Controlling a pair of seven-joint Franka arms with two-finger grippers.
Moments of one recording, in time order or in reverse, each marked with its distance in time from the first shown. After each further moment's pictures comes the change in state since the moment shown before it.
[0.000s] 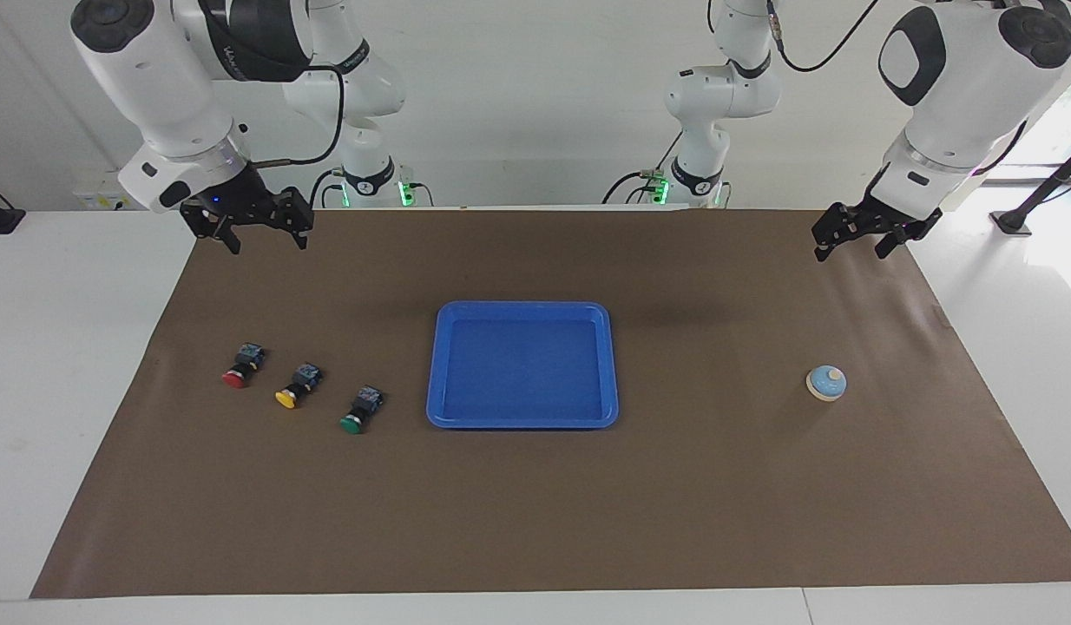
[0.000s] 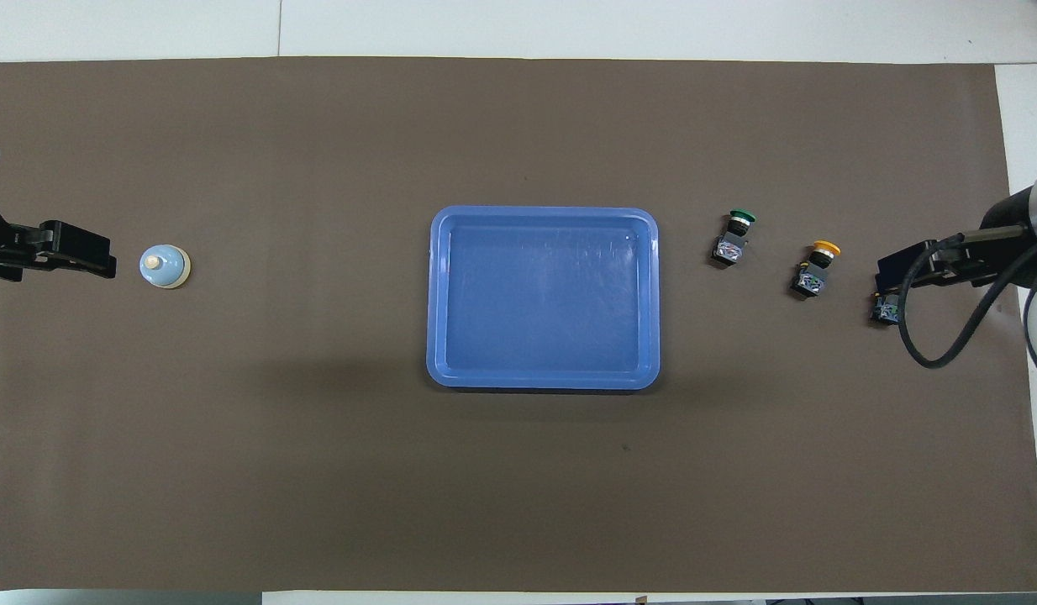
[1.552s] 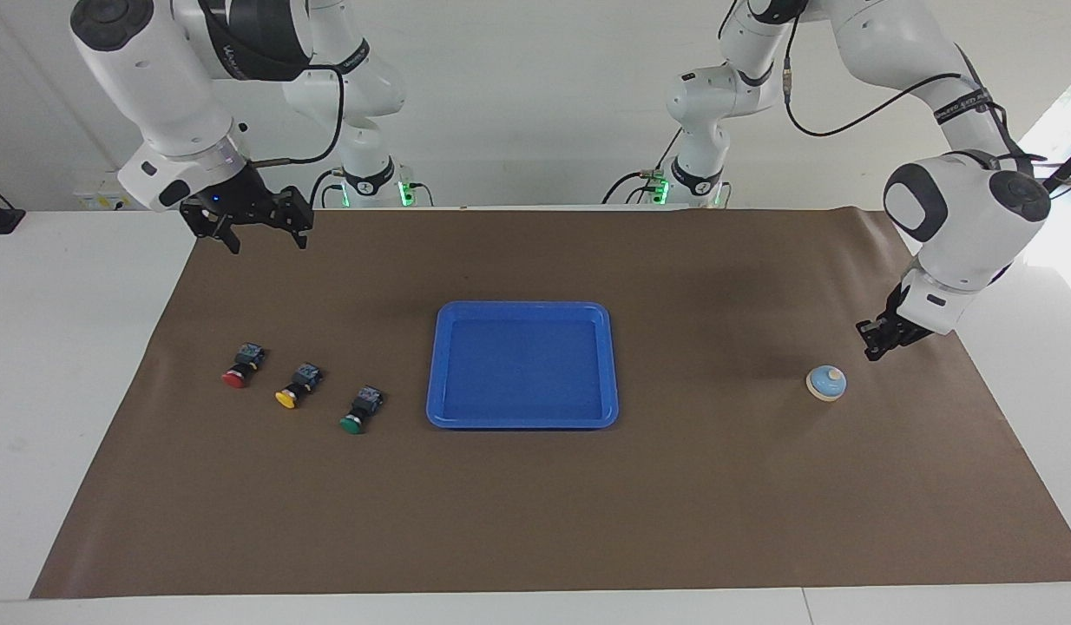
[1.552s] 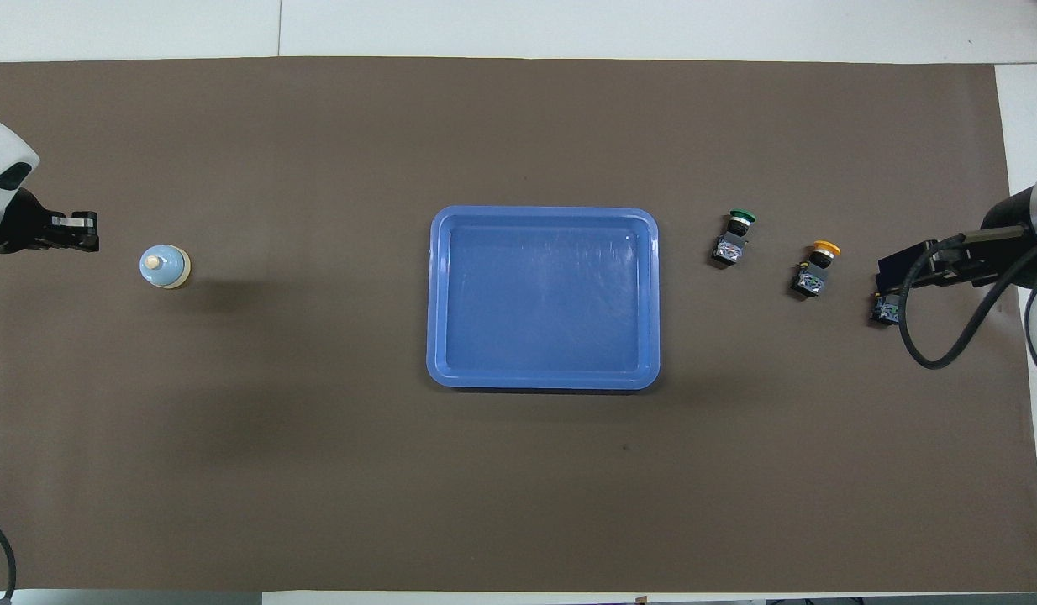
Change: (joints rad) left arm 0.158 0.221 0.015 -0.218 0.000 0.556 0.104; right arm 0.000 0.000 0.000 0.000 0.000 0.000 0.000
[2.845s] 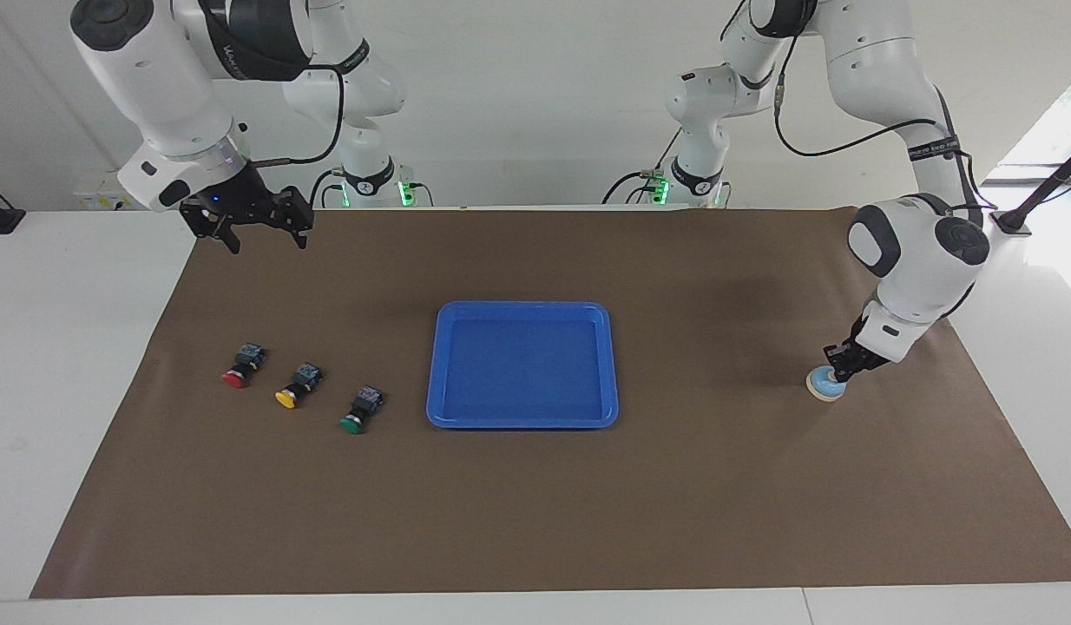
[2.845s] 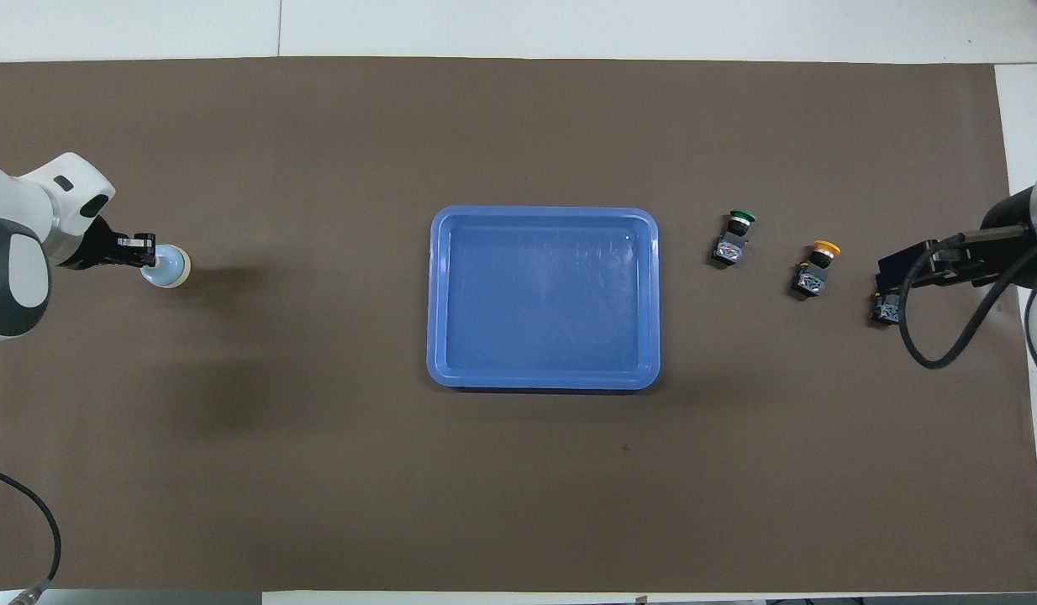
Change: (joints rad) left arm -0.026 0.063 -0.017 -0.020 0.000 0.021 0.005; right arm 0.000 0.000 0.000 0.000 0.000 0.000 0.000
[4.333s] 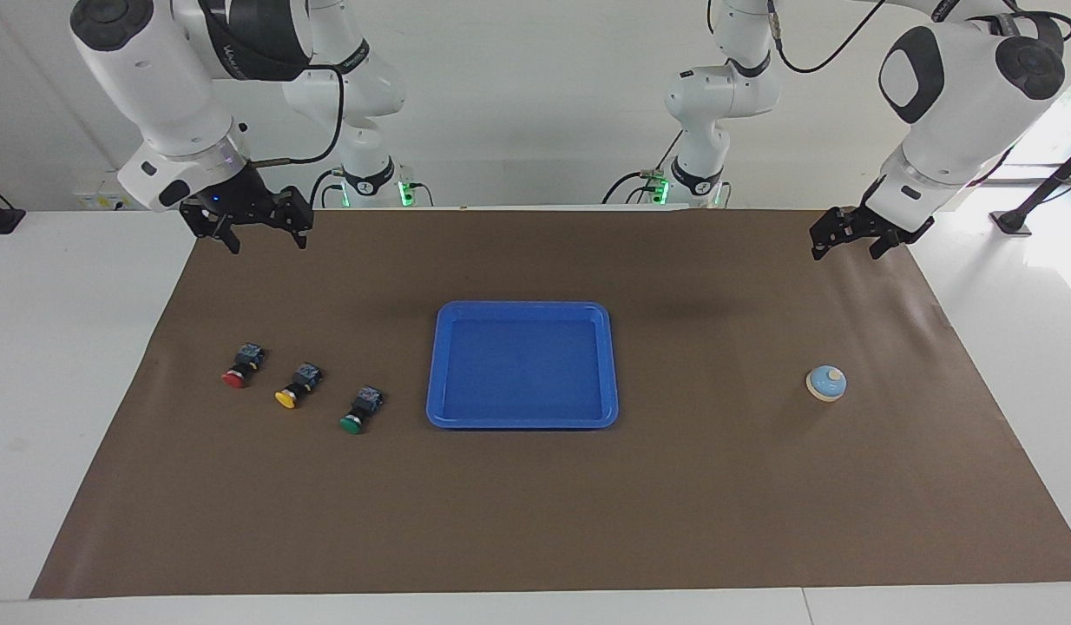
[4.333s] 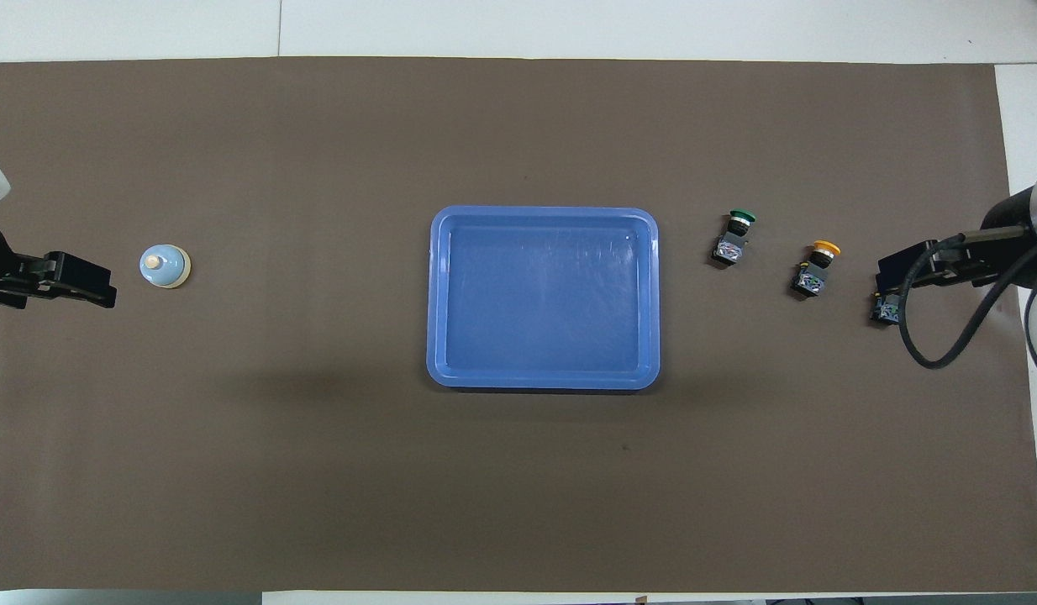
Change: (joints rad) left arm -0.094 -0.297 -0.003 0.176 -0.002 -0.603 -0.049; right arm 0.000 0.000 0.000 0.000 0.000 0.000 0.000
